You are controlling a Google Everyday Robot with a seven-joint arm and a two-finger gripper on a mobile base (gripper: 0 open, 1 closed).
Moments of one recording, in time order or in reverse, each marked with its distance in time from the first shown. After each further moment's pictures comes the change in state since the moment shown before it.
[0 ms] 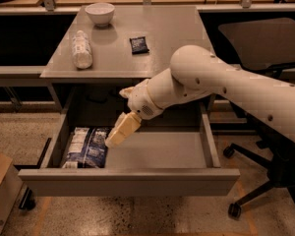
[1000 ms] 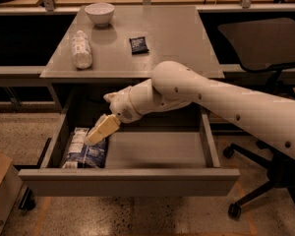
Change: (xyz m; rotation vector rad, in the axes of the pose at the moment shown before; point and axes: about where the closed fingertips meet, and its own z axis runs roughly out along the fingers) arm -0.021 -0.013 0.066 -0.034 -0.134 0.080
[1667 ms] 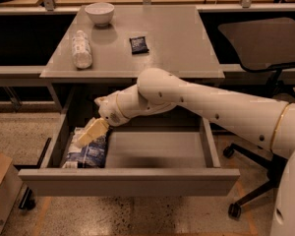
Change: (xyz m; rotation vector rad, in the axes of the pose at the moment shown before) arm 0.004 -0.010 0.043 -0.007 -0.007 0.005
